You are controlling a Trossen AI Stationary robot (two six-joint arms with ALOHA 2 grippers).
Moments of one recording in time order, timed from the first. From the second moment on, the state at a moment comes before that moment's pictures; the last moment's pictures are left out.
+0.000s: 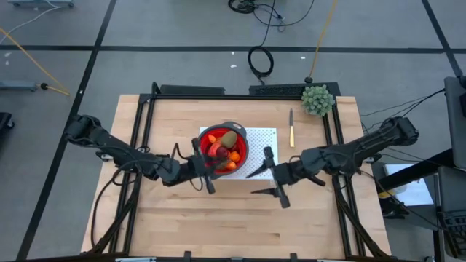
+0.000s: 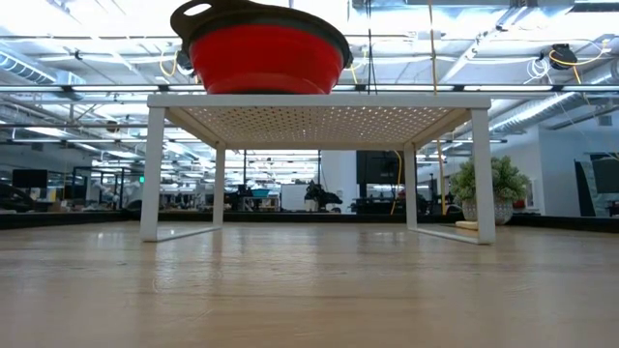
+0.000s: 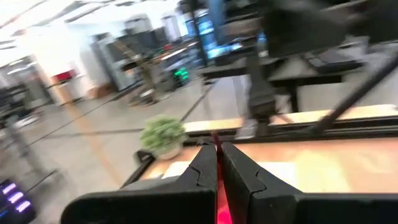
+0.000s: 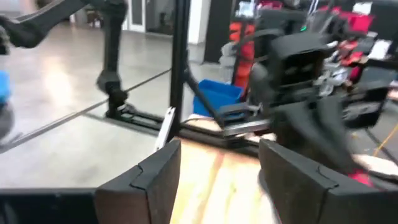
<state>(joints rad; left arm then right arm) -0.41 1.39 0.87 0.52 -0.73 0.24 0.35 1.29 1.01 0.24 0.05 -0.09</state>
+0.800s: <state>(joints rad) -0.40 1.24 0.87 0.05 -0.94 -0.22 0.50 1.16 1.01 -0.15 0.18 -0.11</state>
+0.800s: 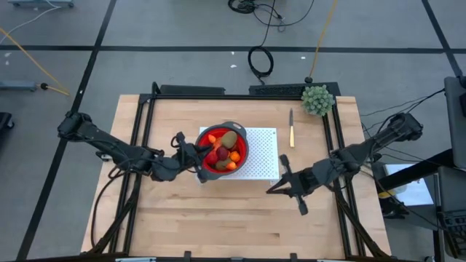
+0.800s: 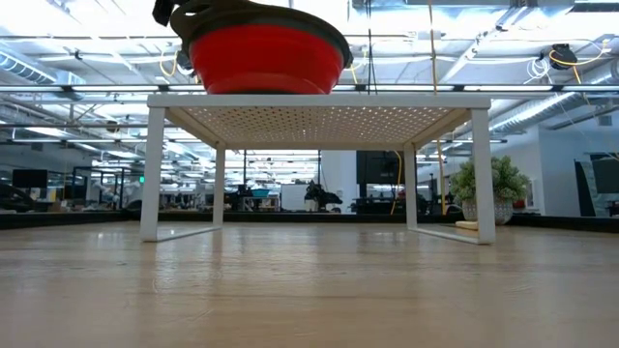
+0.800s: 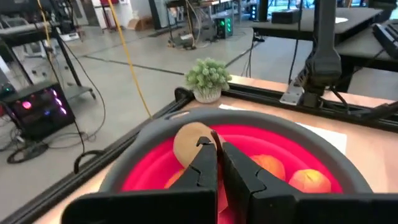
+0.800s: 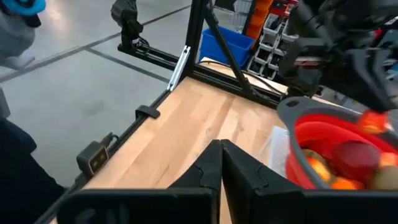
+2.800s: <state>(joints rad) -0.40 1.07 0.87 -0.13 -0.84 -0.35 0.49 0.75 0.74 -0.17 0.26 -0.14</state>
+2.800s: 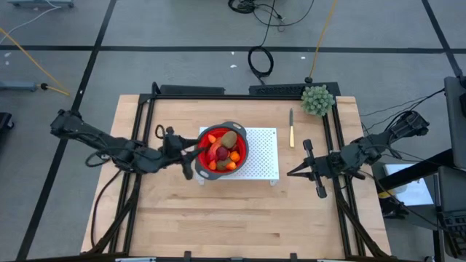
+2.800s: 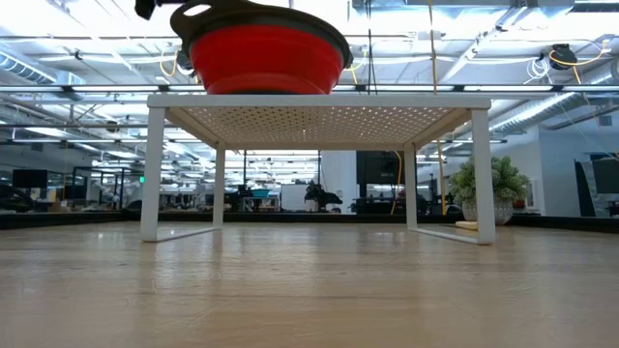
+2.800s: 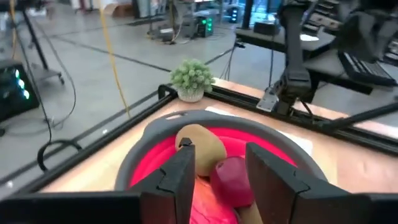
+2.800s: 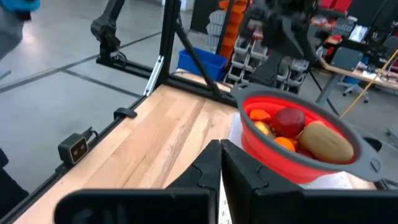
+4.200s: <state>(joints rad) -0.43 0.46 0.39 -0.08 -0.57 -0.15 0.02 0.86 0.74 -0.50 0.52 0.31</state>
